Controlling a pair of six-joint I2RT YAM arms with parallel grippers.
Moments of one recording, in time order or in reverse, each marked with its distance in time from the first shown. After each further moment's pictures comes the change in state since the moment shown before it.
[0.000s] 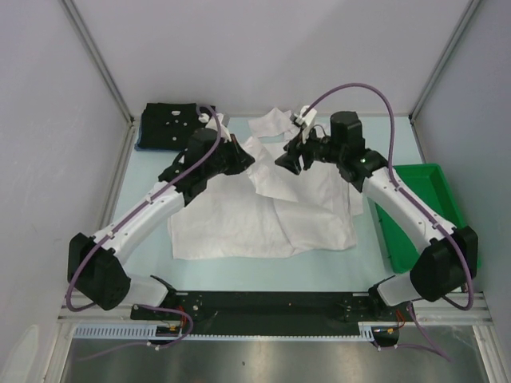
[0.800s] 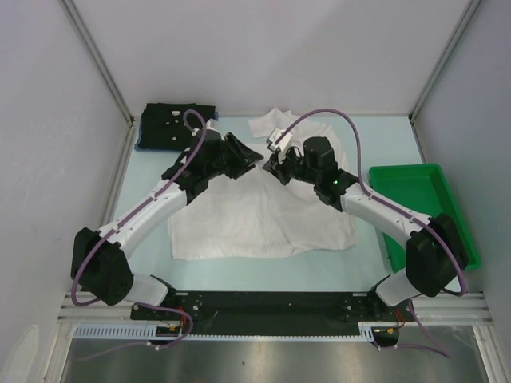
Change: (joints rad) left arm 0.018 0.060 0.011 -0.024 -0.008 -0.617; right arm 0.220 0.027 -0.256 0.378 0.308 -0.056
